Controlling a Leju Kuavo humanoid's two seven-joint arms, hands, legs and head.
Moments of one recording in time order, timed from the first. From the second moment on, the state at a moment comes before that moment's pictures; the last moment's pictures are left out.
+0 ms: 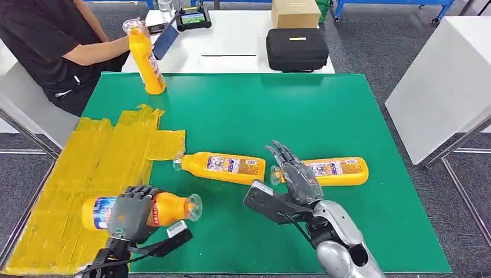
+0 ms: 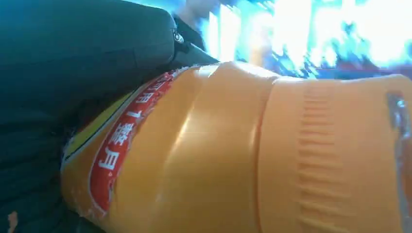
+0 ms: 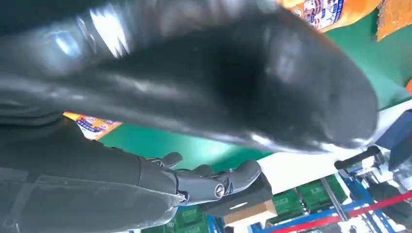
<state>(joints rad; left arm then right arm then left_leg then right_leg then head) 0.11 0.21 -0.41 -1.60 -1.30 0.33 0.13 -0.14 -0.12 0.55 -1.73 0.76 -0.02 0.28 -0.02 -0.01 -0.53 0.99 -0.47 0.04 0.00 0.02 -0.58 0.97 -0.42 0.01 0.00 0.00</state>
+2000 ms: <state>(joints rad) 0.31 0.28 -0.17 -1.99 -0.39 0.70 -0.28 0.20 -0.41 0.32 -1.97 0.90 -0.07 0.29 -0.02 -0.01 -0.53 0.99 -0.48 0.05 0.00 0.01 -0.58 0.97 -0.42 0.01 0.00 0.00</state>
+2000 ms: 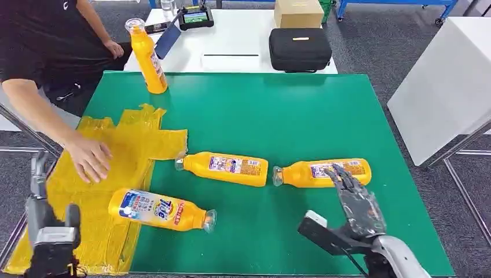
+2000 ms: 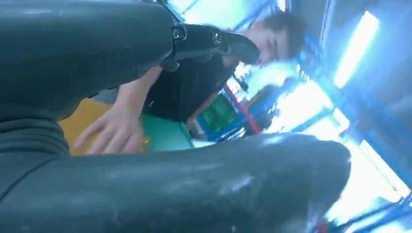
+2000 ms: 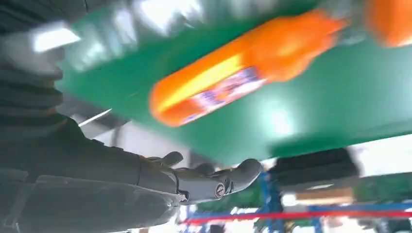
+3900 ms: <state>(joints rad) 0.38 0.21 -0.11 -2.13 0.00 0.58 -0.32 0.02 -0.47 0.13 -1.66 1.08 0.13 0.23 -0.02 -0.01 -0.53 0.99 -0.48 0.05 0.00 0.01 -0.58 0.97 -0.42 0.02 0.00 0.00</state>
